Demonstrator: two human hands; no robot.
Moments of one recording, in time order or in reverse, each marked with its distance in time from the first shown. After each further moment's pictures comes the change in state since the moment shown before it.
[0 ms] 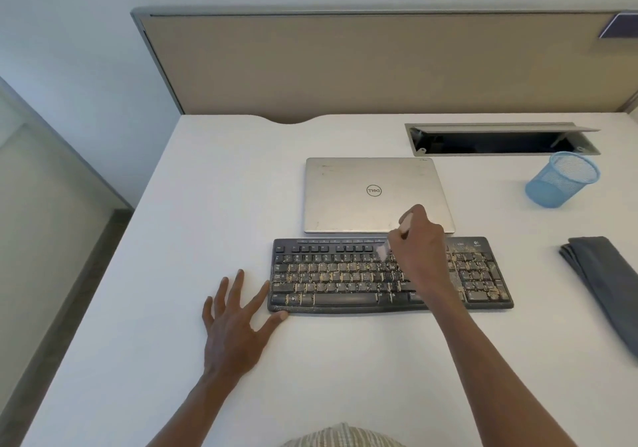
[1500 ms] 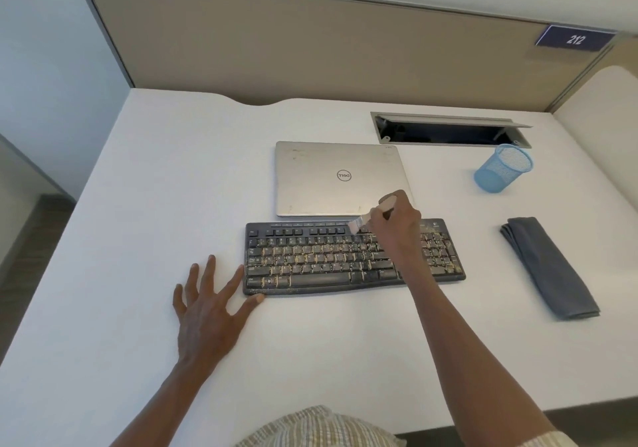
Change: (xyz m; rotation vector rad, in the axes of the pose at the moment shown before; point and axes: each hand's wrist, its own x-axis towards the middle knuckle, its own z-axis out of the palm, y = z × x) left_hand 0.002 -0.002 0.002 -0.019 -0.038 -0.001; right_hand 0.000 0.007 -0.005 0.127 0.068 0.096
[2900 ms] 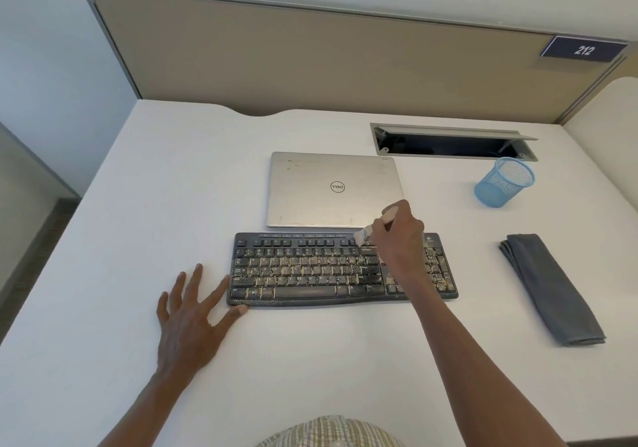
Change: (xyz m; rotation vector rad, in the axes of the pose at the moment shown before) left_hand -0.002 0.002 -0.001 0.011 0.032 -0.014; right_hand 0.014 0.014 -0.023 -0.117 -0.019 -0.069
